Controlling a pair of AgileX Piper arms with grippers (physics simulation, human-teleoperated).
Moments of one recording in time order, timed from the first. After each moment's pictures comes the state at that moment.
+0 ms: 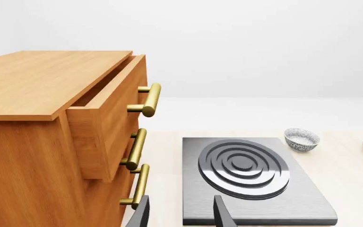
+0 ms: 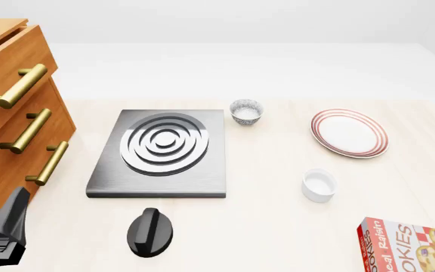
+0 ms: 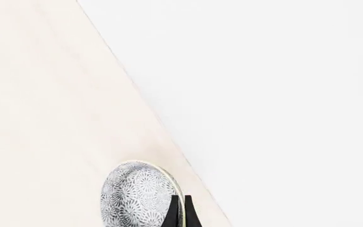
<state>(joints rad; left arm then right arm) 0.00 0.01 0.00 0.00 0.00 -0.85 2.13 -1.72 0.71 -0.29</state>
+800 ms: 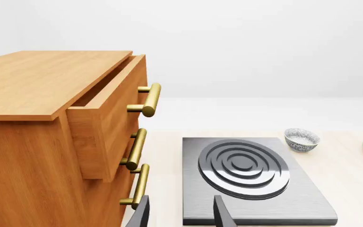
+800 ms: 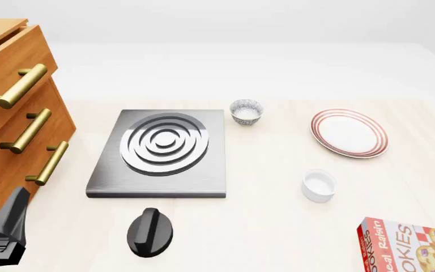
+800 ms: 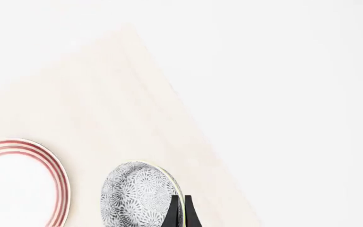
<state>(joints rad) 0.00 0.01 0.00 0.00 0.00 -0.69 2.00 -1.86 0.84 -0.13</state>
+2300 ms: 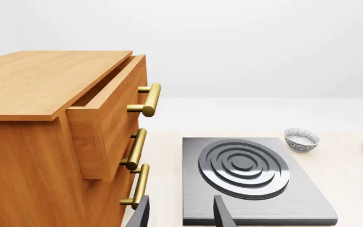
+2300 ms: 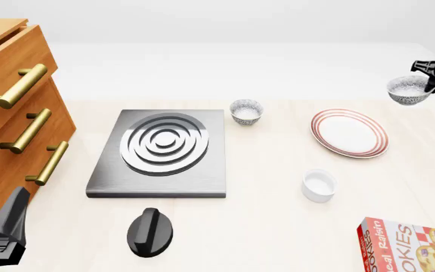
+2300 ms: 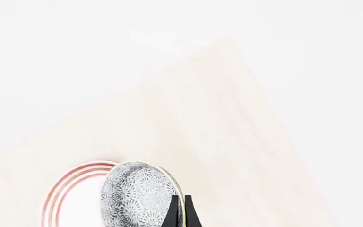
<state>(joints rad) 0.00 0.01 0.00 0.00 0.00 -0.42 2.49 -2.65 1.22 0.08</state>
